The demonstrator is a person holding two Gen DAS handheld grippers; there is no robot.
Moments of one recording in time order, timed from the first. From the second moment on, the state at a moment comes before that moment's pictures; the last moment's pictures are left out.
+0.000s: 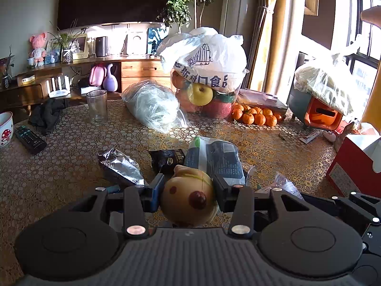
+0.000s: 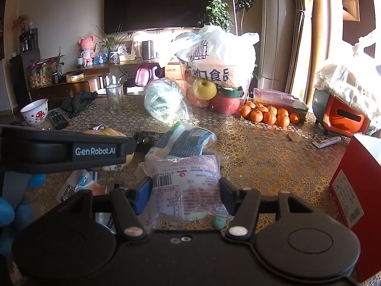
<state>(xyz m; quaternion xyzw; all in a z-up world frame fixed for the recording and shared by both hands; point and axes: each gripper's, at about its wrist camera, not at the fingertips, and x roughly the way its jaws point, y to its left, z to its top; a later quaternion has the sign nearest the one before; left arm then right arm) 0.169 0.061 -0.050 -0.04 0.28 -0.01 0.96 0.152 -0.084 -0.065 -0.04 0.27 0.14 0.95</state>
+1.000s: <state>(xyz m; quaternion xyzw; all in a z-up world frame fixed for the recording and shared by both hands) 0.089 -0.028 0.020 -0.02 0.24 -0.07 0.97 0.072 -0.189 0.006 0.02 0.22 0.08 0.97</state>
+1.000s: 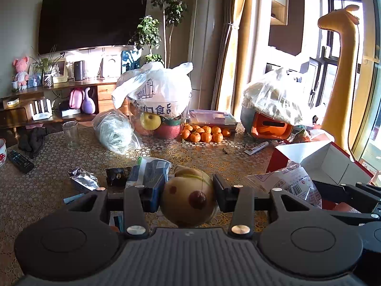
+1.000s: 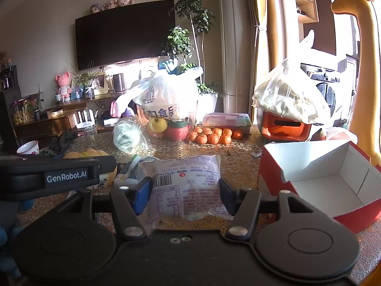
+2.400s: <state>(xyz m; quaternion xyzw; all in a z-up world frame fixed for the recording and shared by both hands) 0.129 -0.205 0.026 0.05 0.26 -0.18 0.95 0.088 -0.383 0.017 0.03 0.24 -0.04 0.97</state>
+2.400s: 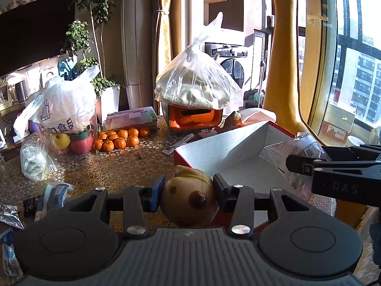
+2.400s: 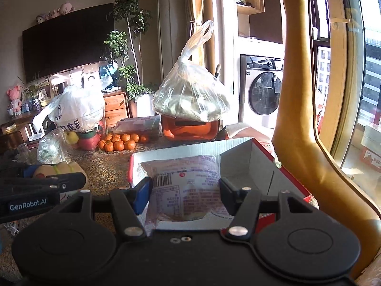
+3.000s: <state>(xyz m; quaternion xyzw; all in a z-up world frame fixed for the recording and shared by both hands) 0.158 -0.272 0.013 0.11 0.27 -0.24 0.93 0.130 -0.433 0.007 0.01 0.28 -0.04 0.96</state>
